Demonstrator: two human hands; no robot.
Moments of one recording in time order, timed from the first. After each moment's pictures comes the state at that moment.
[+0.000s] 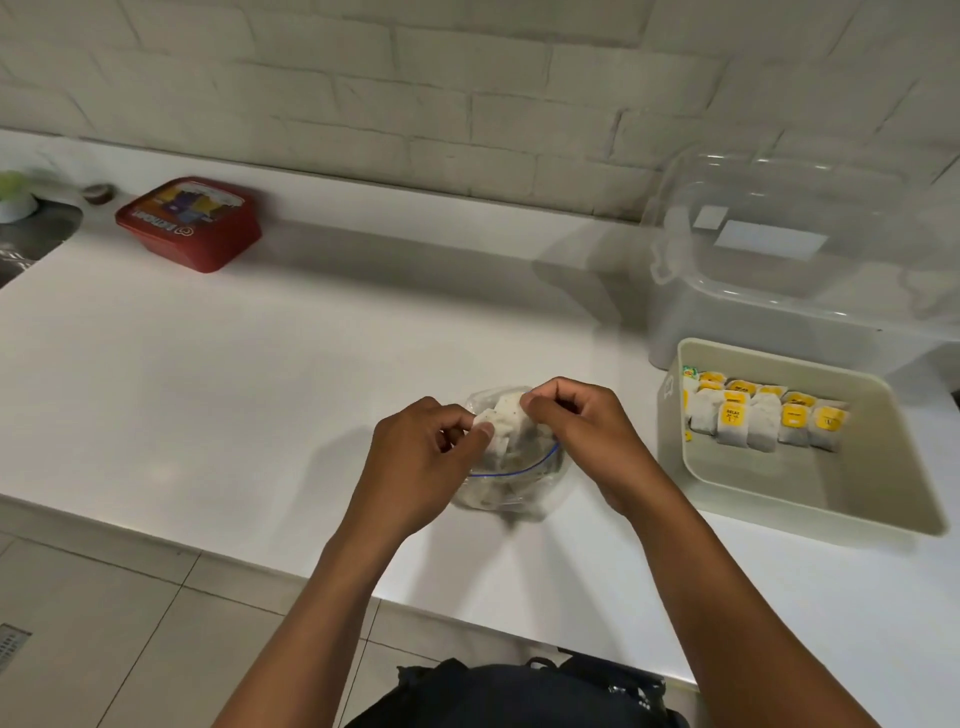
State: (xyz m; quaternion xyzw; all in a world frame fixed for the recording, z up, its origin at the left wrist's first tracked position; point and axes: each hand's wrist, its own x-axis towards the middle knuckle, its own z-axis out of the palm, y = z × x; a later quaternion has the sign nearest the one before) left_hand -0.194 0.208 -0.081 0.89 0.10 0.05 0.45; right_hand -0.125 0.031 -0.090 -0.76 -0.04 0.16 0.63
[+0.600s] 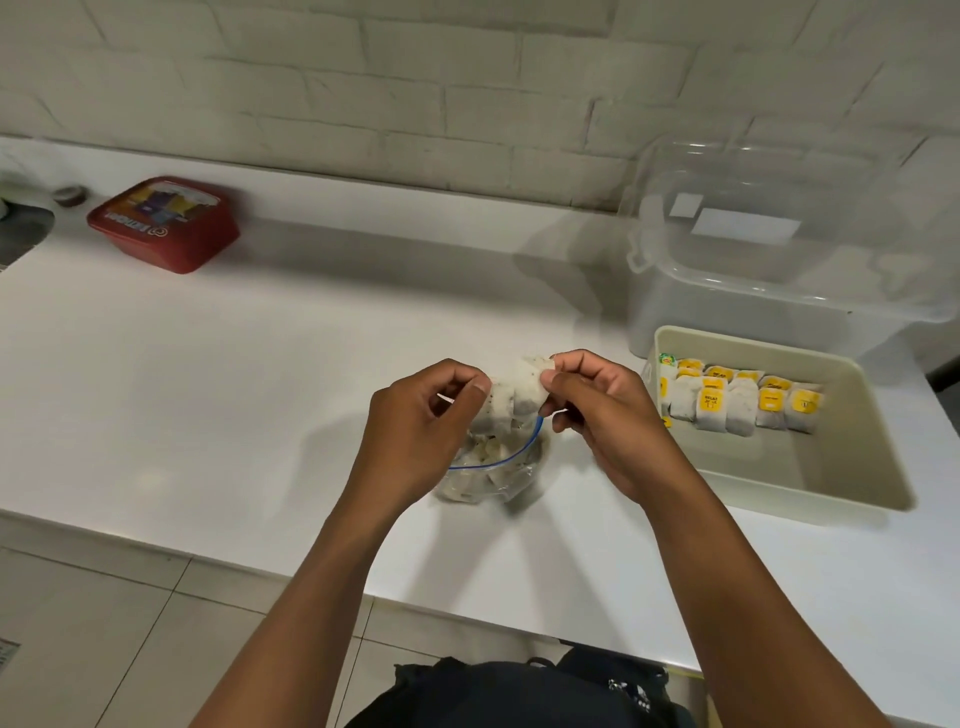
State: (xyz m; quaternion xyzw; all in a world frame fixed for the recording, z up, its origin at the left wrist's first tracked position) left_hand -0.178 0.187 -0.067 0.84 0.07 0.08 0.53; right_hand -0.121 0.001 -0.082 -0.67 -0.02 0.14 0.73
